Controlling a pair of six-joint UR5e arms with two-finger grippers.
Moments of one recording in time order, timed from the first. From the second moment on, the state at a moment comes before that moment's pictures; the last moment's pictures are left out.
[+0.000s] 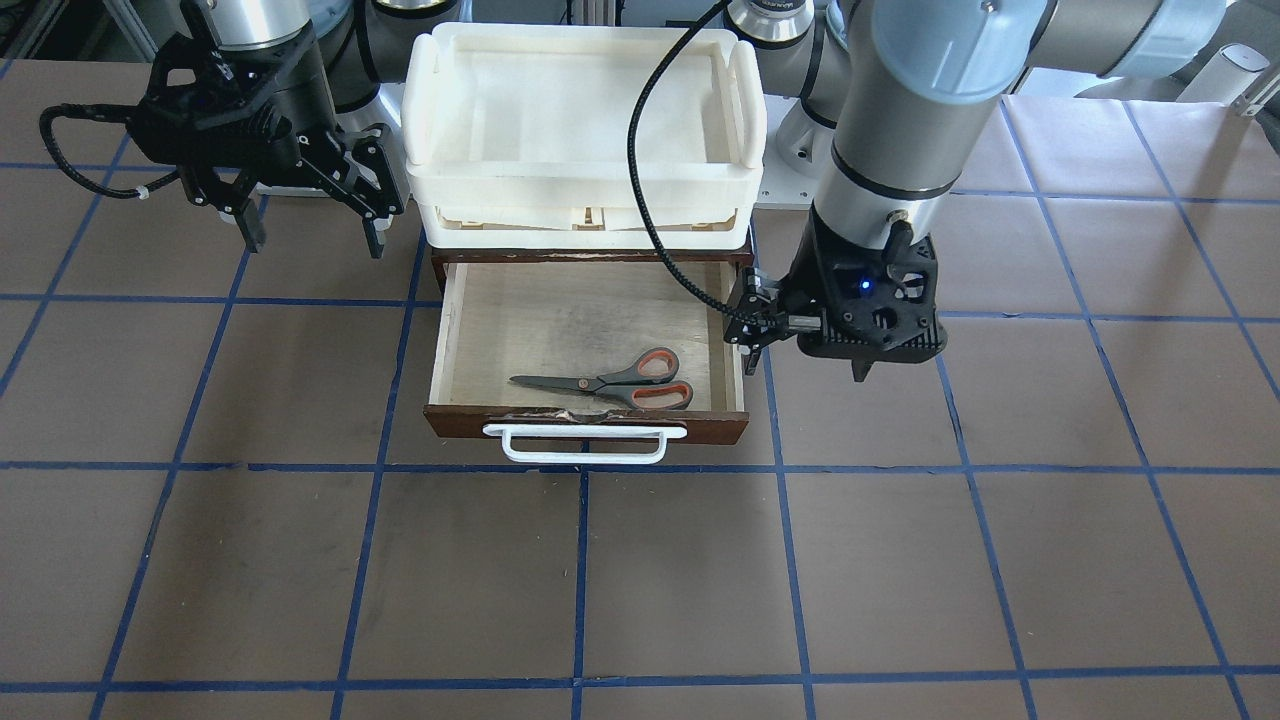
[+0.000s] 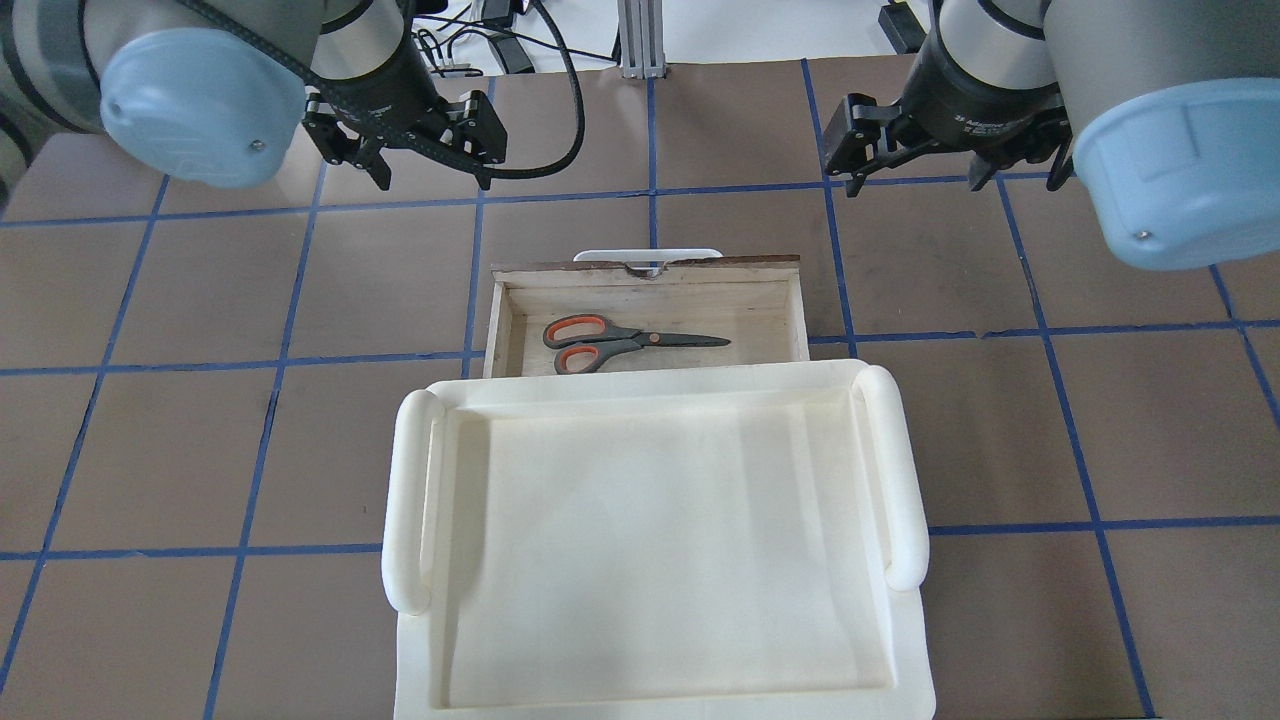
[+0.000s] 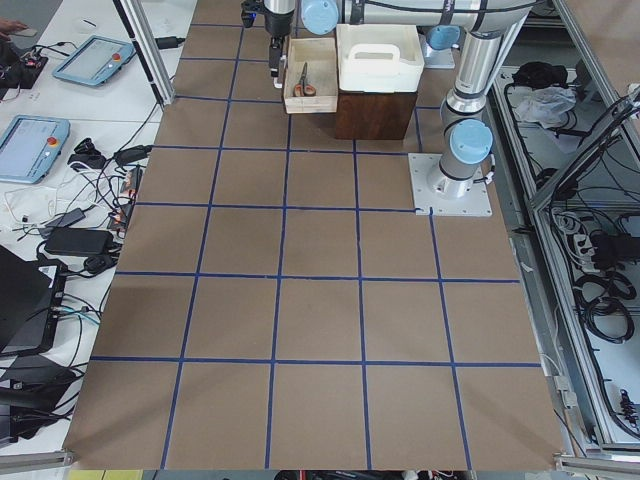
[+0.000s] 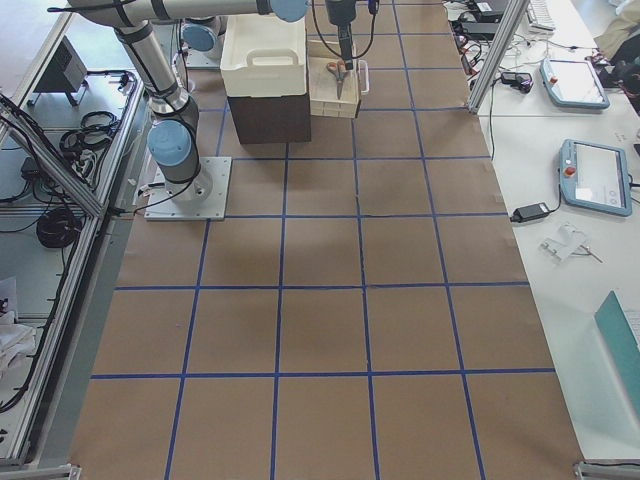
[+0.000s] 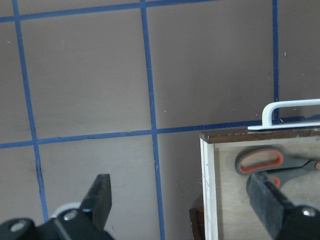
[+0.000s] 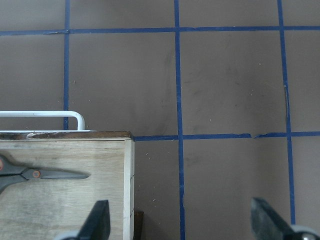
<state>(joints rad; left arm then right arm) -1.69 -1.78 -1.47 -1.34 1.58 -0.08 1.66 -1.63 1.62 -1.78 -1.62 0.09</state>
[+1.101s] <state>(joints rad) -1.82 -2.08 -1.39 -1.11 1.59 -0.33 1.66 -1.63 1.62 -1.78 -1.62 0.10</state>
